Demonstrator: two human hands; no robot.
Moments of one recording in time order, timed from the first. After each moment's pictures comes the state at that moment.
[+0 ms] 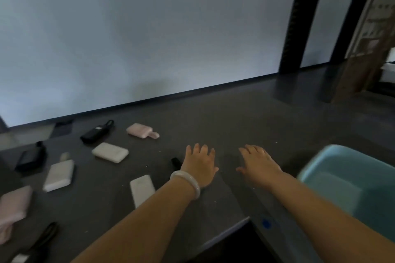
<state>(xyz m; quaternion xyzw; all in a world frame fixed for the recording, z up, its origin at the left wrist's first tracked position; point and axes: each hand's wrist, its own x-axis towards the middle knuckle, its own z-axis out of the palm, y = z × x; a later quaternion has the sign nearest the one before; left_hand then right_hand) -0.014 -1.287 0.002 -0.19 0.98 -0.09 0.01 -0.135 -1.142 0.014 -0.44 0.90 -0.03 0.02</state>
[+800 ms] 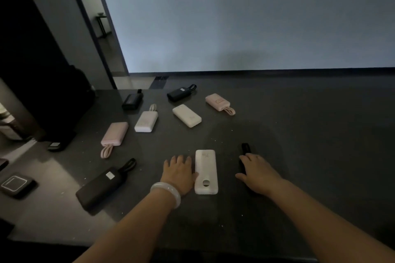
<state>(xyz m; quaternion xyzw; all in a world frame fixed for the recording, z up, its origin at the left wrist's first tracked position) 0.157 -1.395 -0.089 -0.56 0.82 0.09 0.07 -0.065 -1.321 -0.071 -0.63 0.76 0.01 0.16</state>
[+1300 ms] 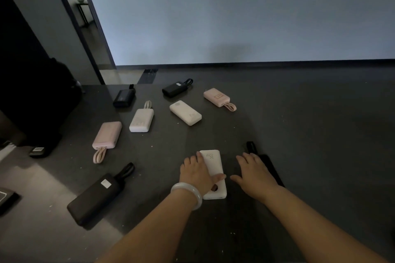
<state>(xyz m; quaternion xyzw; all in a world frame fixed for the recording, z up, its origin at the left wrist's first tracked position) 0.124 -1.413 -0.107 -0.57 0.80 0.18 0.04 -0.032 -1.344 -0.097 -0.60 0.78 0.00 0.14</state>
